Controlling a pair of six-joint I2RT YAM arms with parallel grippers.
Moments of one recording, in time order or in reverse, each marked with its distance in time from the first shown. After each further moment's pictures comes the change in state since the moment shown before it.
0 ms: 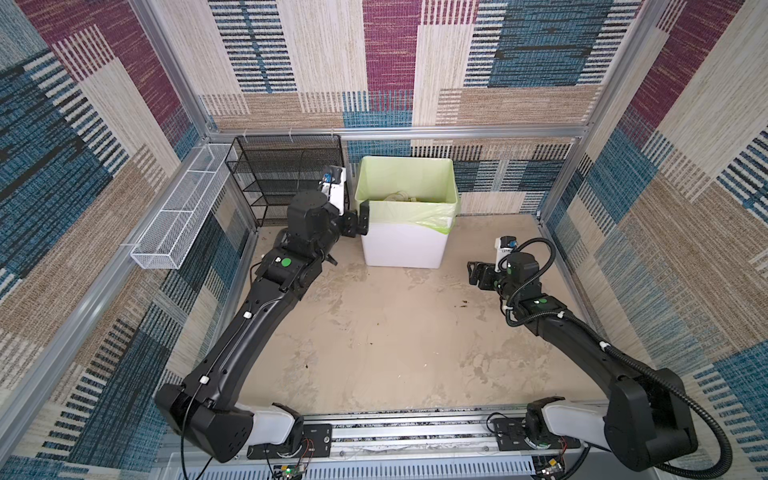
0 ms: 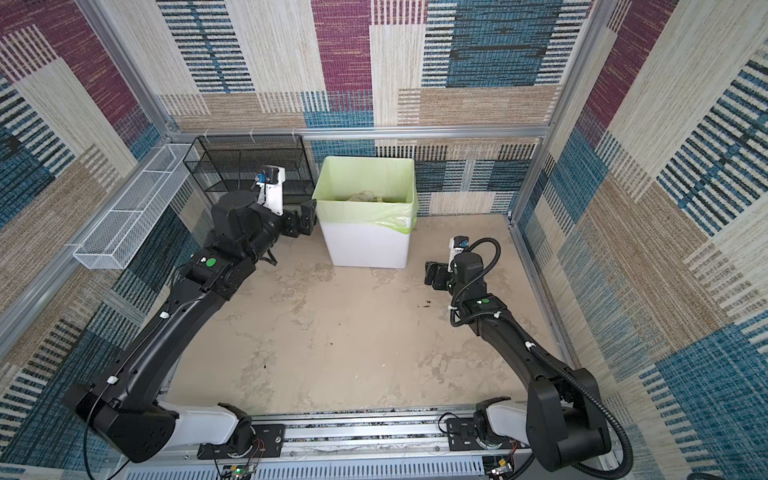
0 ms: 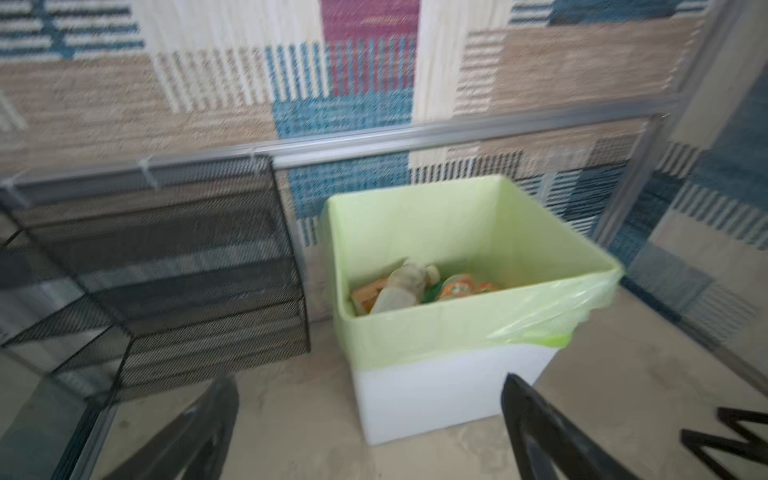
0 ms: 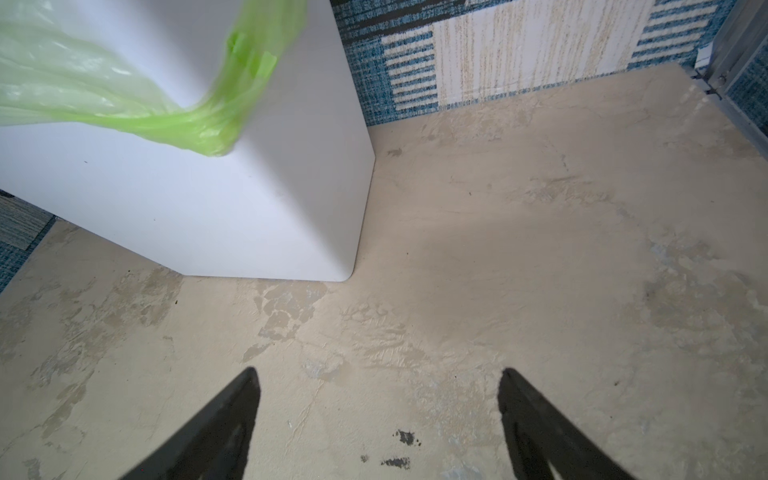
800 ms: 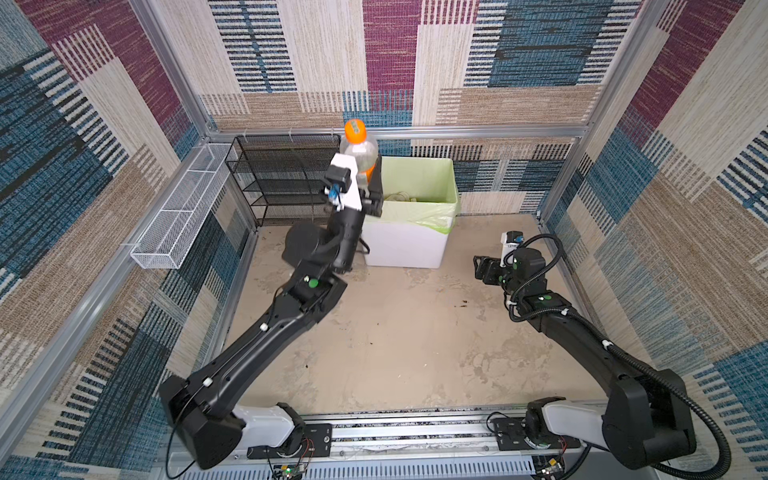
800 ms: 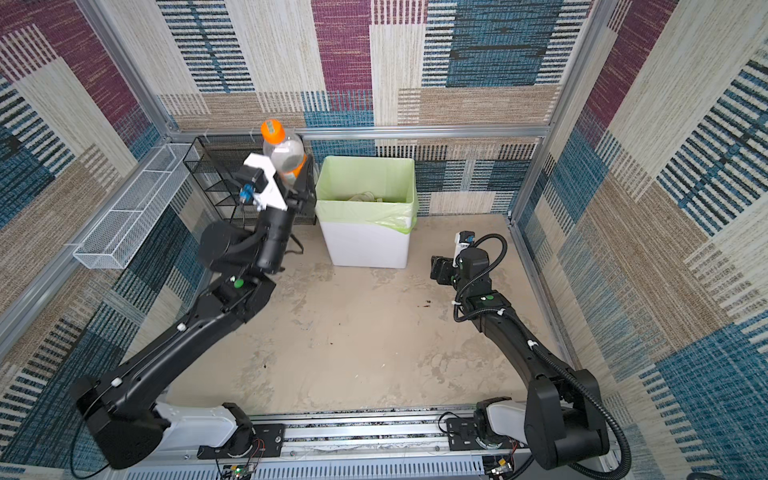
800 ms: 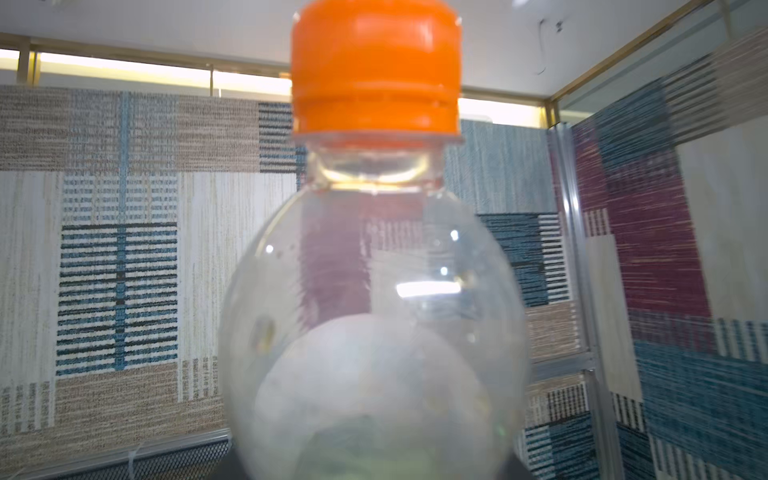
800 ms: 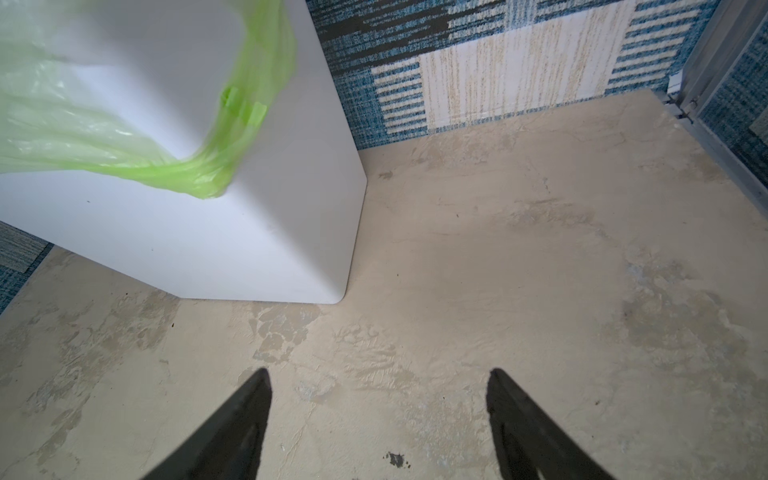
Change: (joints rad) left arm -0.245 0.147 0.201 0.709 -0.097 0.249; right arm -0.031 0.010 0.043 0.016 -0.035 0.000
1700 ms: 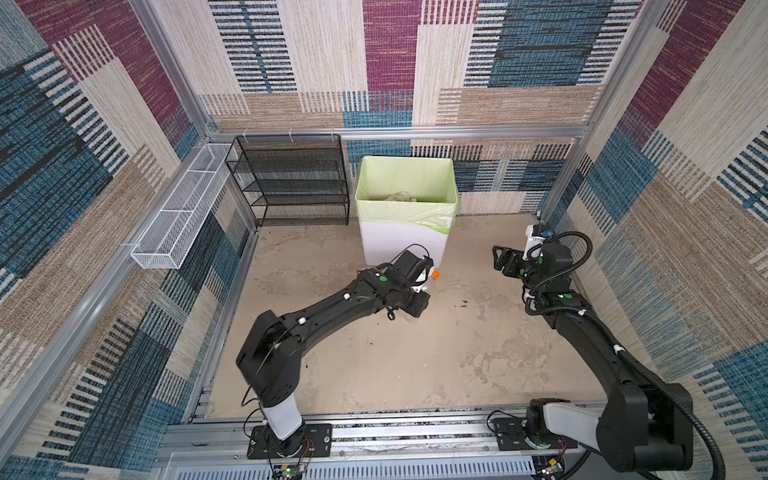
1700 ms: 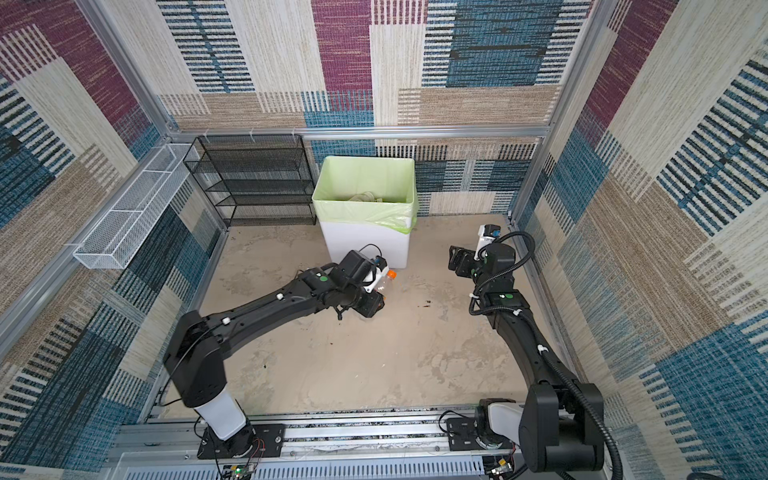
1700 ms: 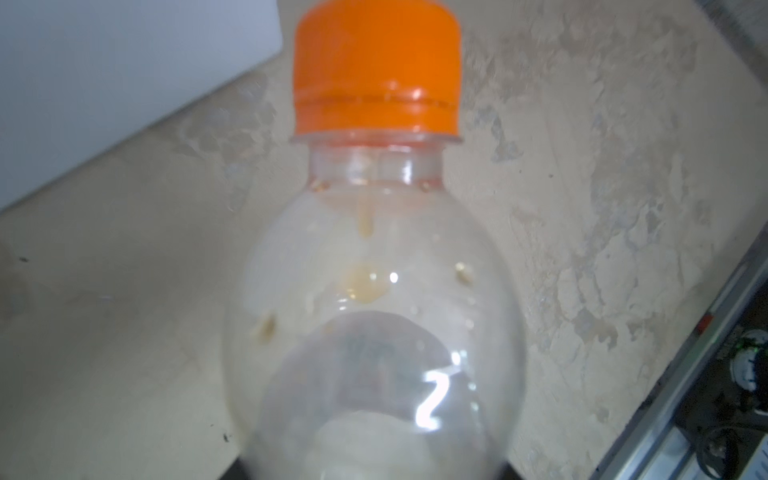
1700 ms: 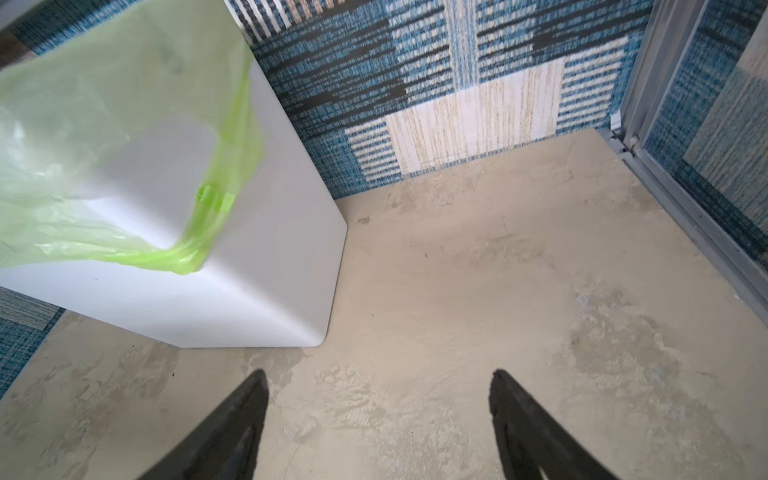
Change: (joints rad) left arm -0.174 0.195 -0.241 -0.982 0.314 -0.378; right arm -0.191 -0.030 0.010 0.015 -0.137 0.001
